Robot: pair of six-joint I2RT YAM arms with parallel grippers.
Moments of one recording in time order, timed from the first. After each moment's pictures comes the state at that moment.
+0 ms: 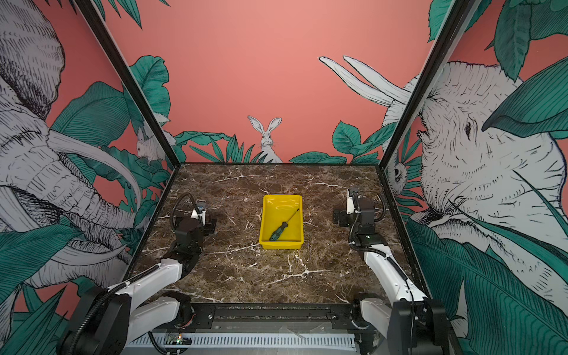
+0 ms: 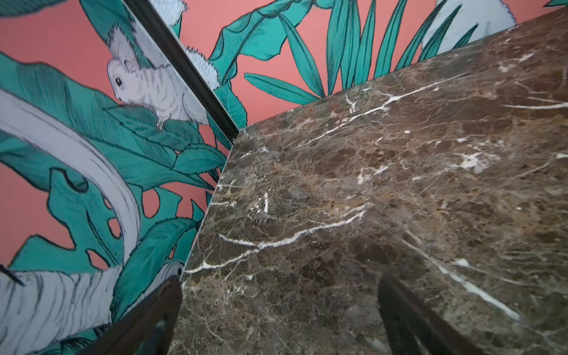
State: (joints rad) left arm -0.25 1.10 0.29 0.52 -0.46 0.29; right arm 0.08 1.10 0.58 0.03 0.05 -0.07
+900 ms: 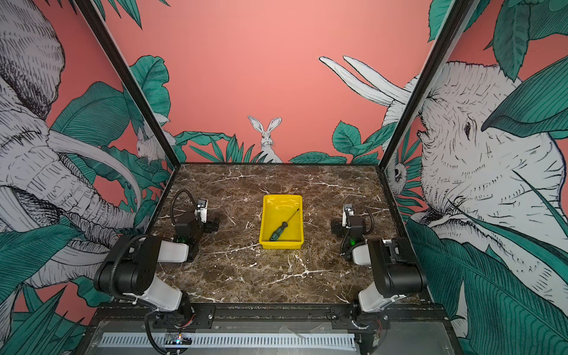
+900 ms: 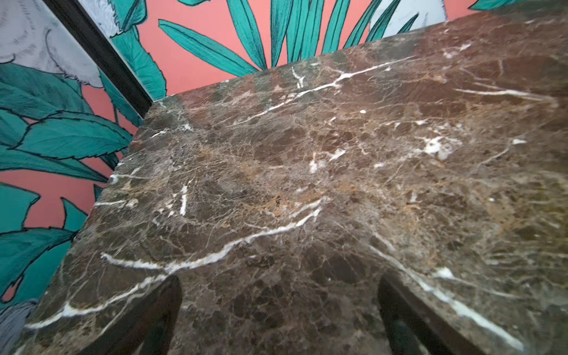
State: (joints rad) left arm -0.06 1.57 0.37 0.83 -0.01 0.21; right arm 0.07 1.56 0.35 0.75 0.17 -0.11
